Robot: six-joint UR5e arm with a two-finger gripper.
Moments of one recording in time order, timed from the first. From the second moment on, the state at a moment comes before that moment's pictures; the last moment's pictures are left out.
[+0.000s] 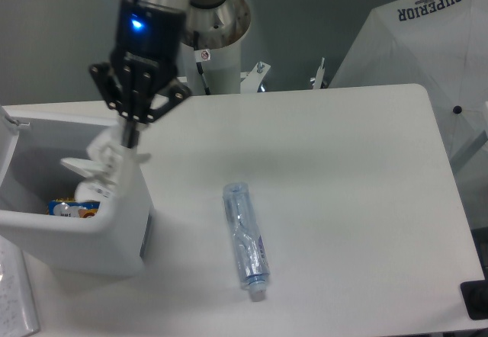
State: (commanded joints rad) arm 2.23 -1.53 -1.62 -0.96 1.15 0.50
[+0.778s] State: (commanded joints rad) arm 2.18 -1.58 -1.62 -0.94 1.15 0.49
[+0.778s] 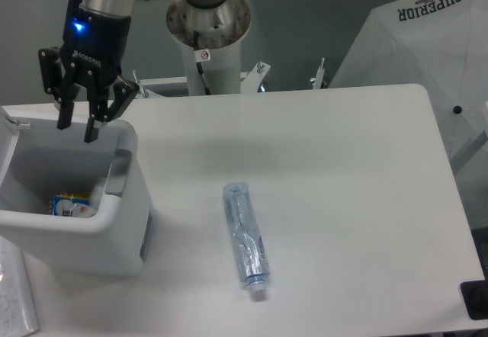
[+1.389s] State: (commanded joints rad) arm 2.47 -1.82 -1.54 -0.93 1.08 0.28
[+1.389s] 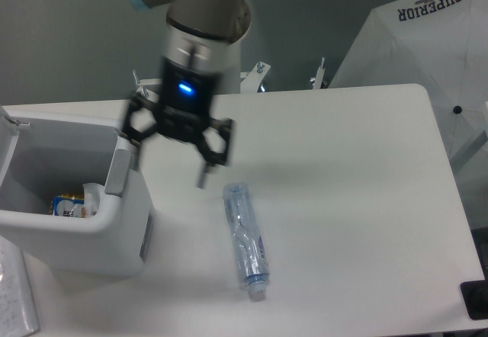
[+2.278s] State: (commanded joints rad) arm 2.41 -2.18 -1.23 -1.21 1.41 0.24
